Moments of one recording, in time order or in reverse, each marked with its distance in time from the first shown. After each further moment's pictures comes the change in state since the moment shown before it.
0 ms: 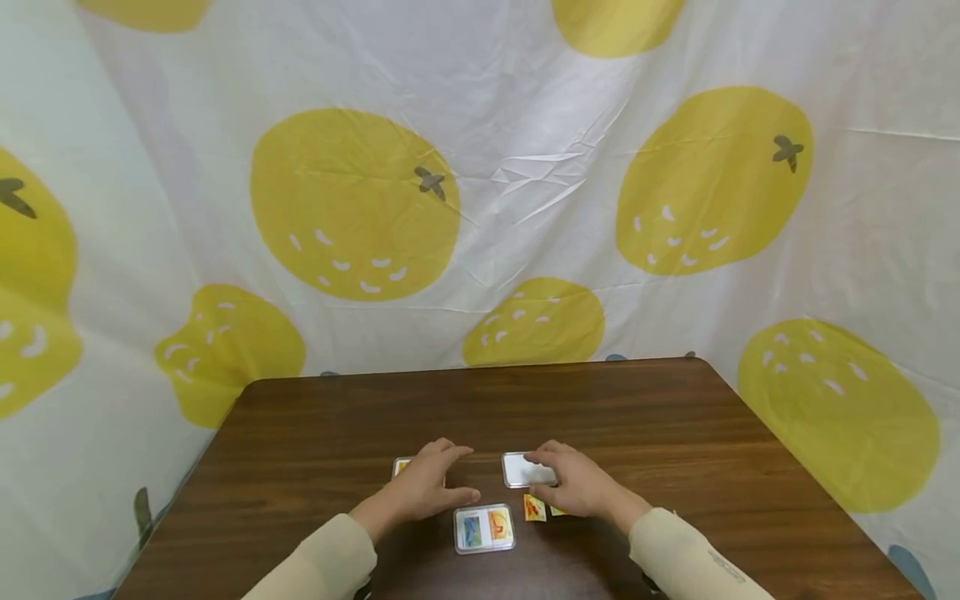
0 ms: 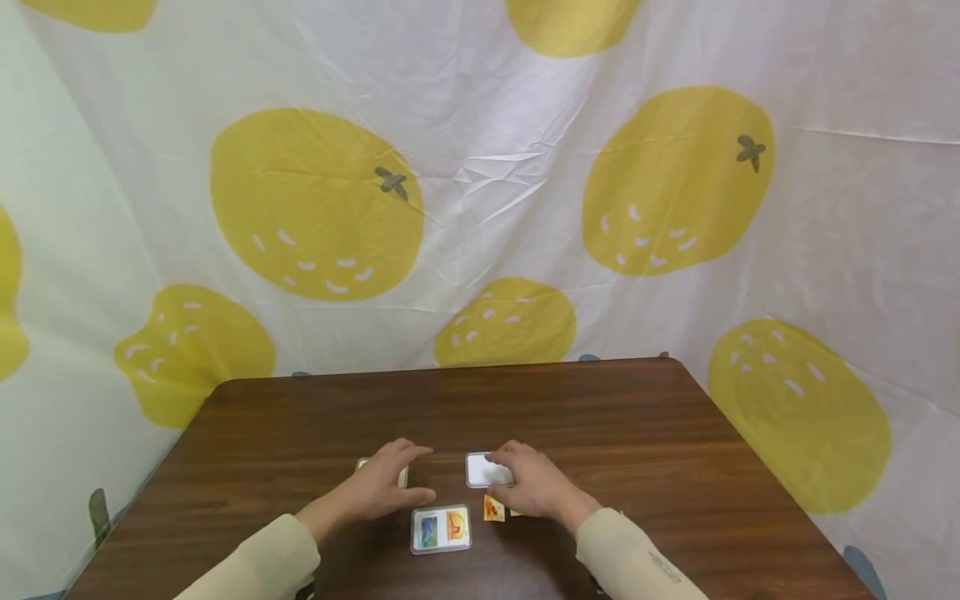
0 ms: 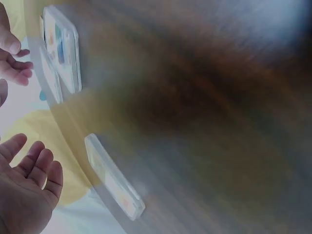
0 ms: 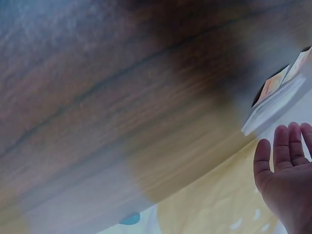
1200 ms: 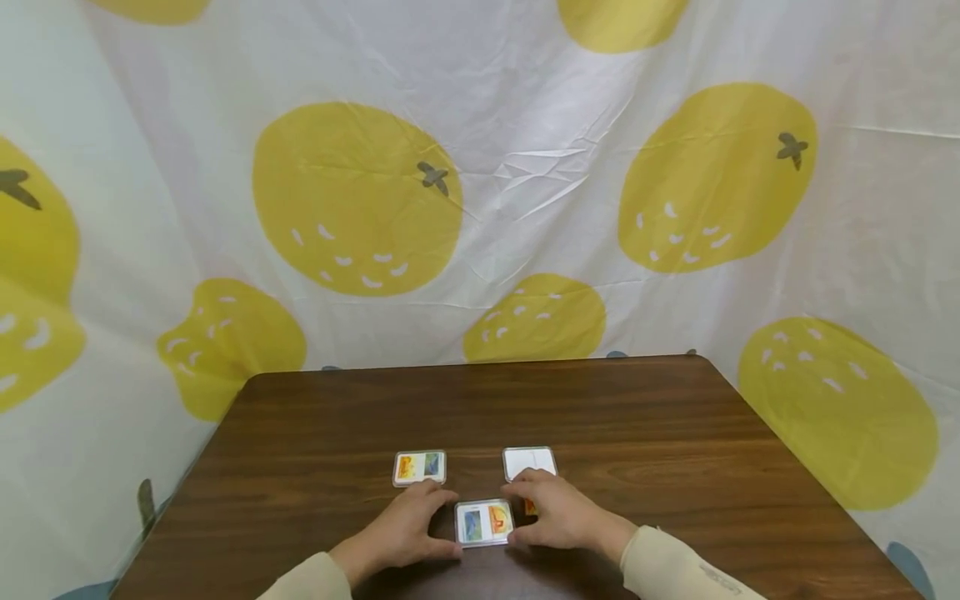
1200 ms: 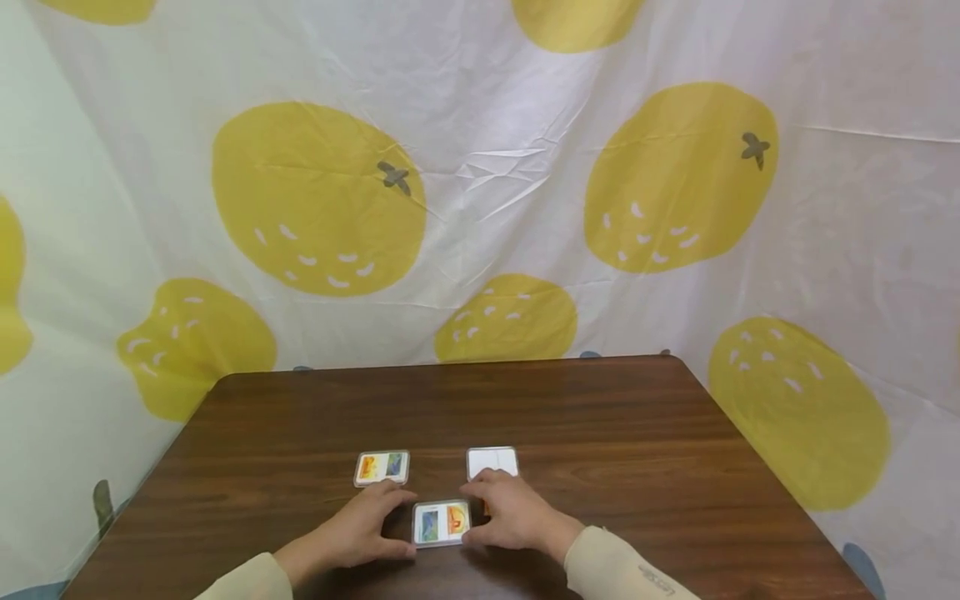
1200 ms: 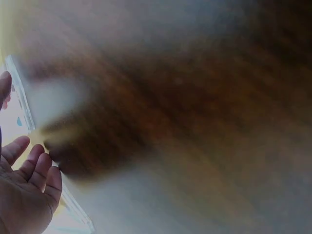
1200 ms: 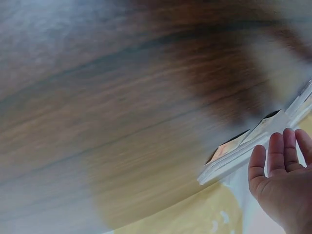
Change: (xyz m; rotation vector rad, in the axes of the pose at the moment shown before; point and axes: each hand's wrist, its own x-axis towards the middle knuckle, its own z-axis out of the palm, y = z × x) left_hand -0.050 -0.017 0.029 0.031 -0.045 0.030; right_hand -0.014 -0.038 0.021 -0.012 -0.130 -0.039
